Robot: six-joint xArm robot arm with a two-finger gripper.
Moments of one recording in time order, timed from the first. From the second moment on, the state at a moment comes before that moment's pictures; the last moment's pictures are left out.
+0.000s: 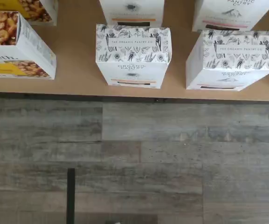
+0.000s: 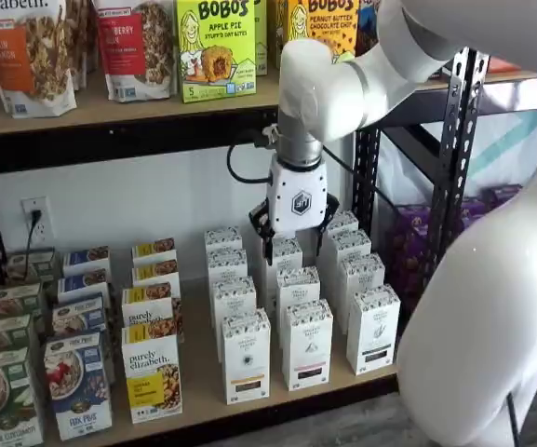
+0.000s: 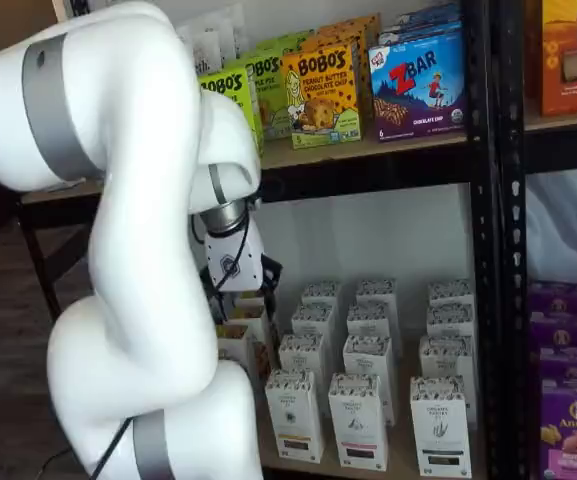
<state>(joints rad) 0.30 -0.28 -0.59 -0.05 0.77 0.34</state>
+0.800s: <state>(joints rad) 0.32 -0.07 -0.61 -0.13 0.54 0.44</state>
